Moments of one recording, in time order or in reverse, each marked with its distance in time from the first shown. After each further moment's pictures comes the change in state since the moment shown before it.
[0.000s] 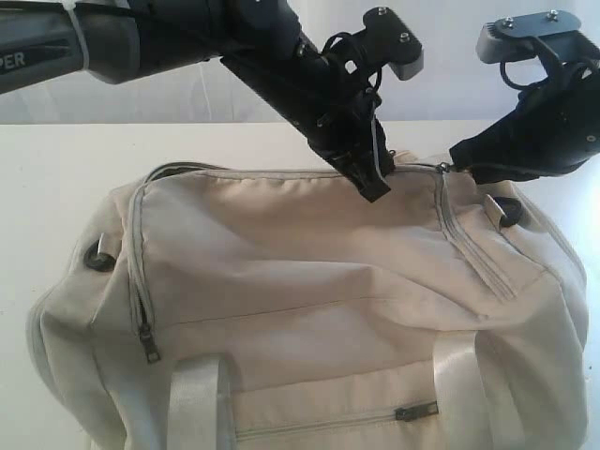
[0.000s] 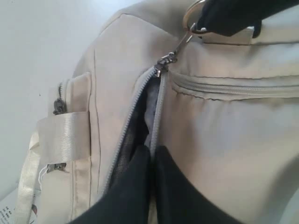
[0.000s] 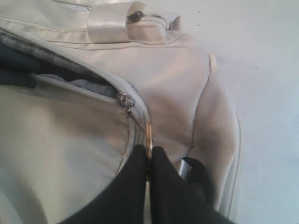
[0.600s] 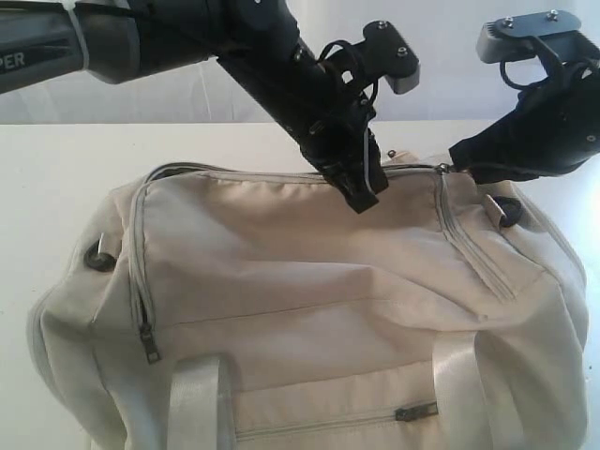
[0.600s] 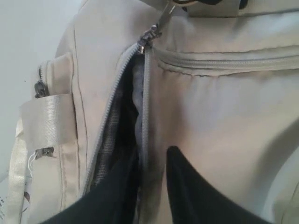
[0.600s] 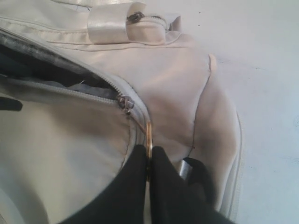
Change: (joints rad) left arm 0.000 0.000 0.000 0.026 0.069 0.017; right arm 0.000 0.000 0.000 0.004 0.000 0.000
